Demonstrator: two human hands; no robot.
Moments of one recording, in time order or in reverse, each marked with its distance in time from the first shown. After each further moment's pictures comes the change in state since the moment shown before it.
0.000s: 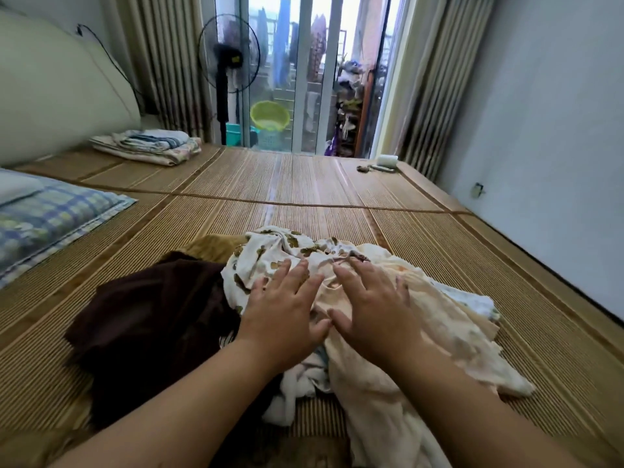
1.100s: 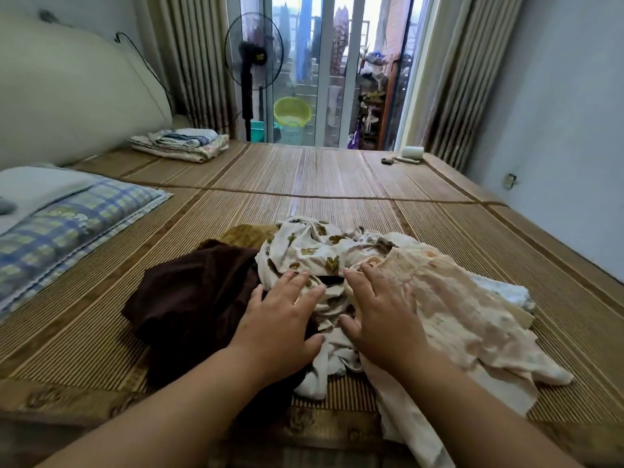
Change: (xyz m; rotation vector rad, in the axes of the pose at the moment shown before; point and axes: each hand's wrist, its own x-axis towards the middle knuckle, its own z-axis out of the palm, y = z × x) left_hand -0.057 -0.034 -0.011 0.014 -0.117 0.005; right_hand -0.026 -0.031 0.023 0.079 -0.095 0.020
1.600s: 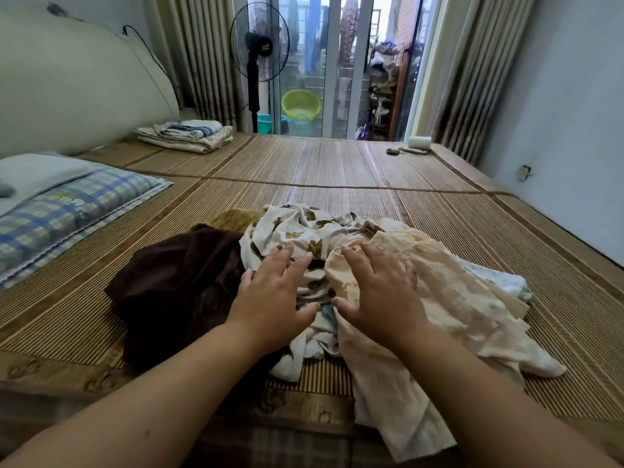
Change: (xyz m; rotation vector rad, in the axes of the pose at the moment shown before) left_hand 0.039 0.018 0.021 -0.109 0.117 -0.198; right_hand 0.027 0.043 -0.004 -0.053 0.049 -0.113
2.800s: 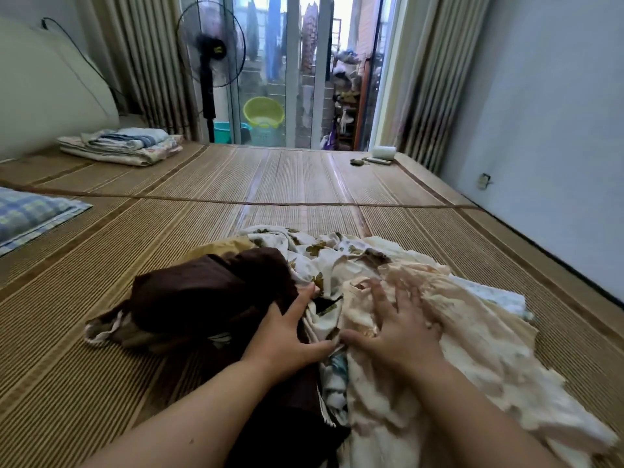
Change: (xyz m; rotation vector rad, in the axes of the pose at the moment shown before) left_hand 0.123 0.049 0.125 -0.543 -0.196 -0.004; right_hand 0.041 0.148 0.050 0.109 -0.254 0.465
